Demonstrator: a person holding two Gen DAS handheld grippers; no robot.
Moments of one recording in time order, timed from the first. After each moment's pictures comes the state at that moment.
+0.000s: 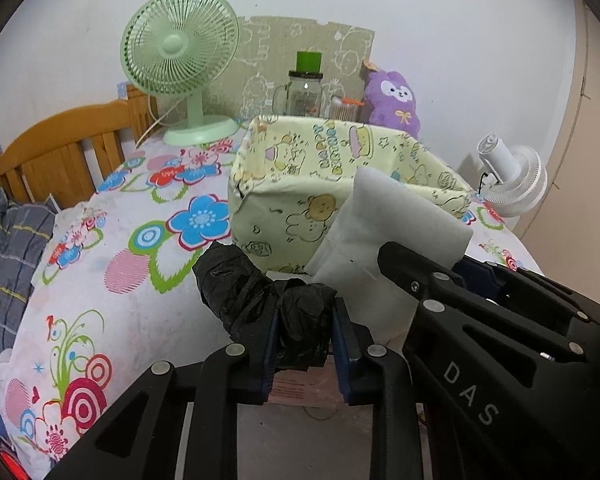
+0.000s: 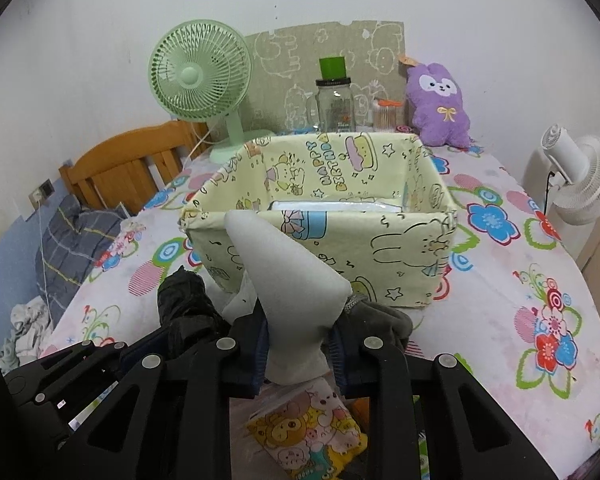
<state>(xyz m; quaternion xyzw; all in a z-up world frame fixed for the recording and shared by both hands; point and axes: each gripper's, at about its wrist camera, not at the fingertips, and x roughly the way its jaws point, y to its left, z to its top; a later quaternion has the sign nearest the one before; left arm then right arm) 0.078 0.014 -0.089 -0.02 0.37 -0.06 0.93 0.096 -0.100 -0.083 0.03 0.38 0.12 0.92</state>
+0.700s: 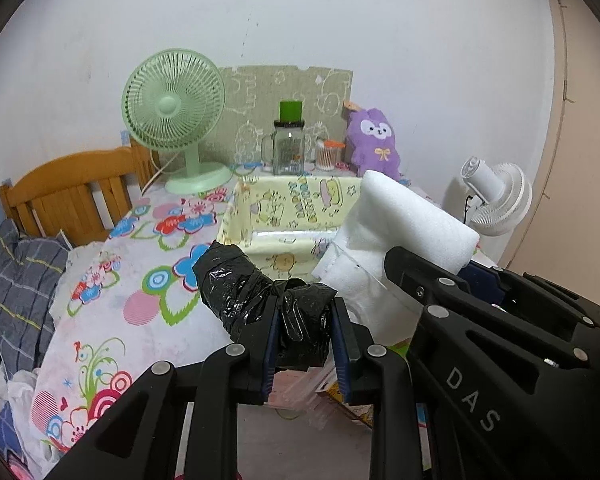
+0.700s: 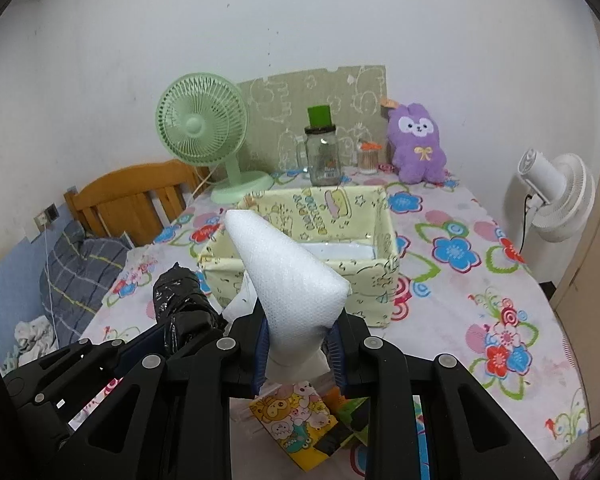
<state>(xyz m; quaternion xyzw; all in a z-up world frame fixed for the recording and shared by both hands) 0.046 -0.012 -0.038 0.00 0.31 -0.06 0.95 0.059 -0.127 -0.028 0.04 0.32 0.11 0.94</state>
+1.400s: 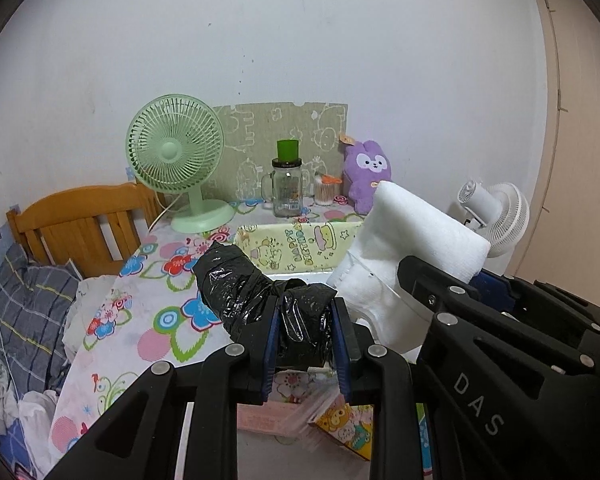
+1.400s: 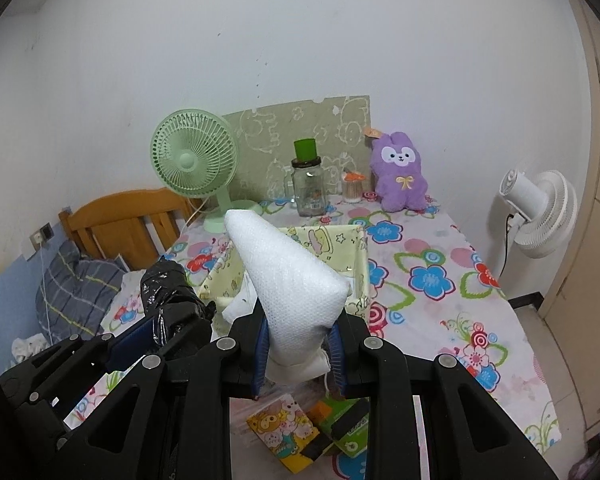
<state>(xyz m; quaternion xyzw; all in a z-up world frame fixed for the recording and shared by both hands) 0.044 -0.022 -0.002 0.01 0.27 -0.05 0.96 0.054 -0.138 0.009 0.04 0.30 0.09 0.95</state>
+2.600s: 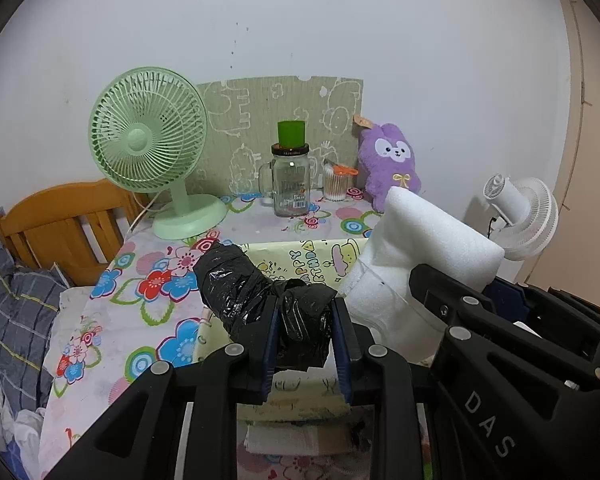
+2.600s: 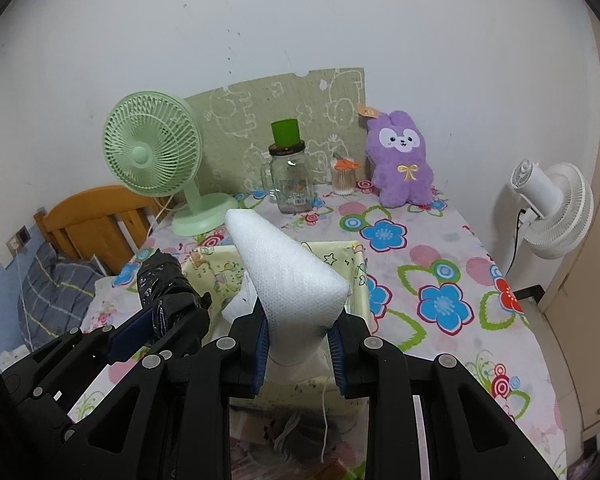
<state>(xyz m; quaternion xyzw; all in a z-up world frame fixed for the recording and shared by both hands) 0.158 -0.024 -0.026 0.02 0.31 -0.04 0.95 0.168 -0.135 -0.020 0.04 0.34 0.06 0.94</state>
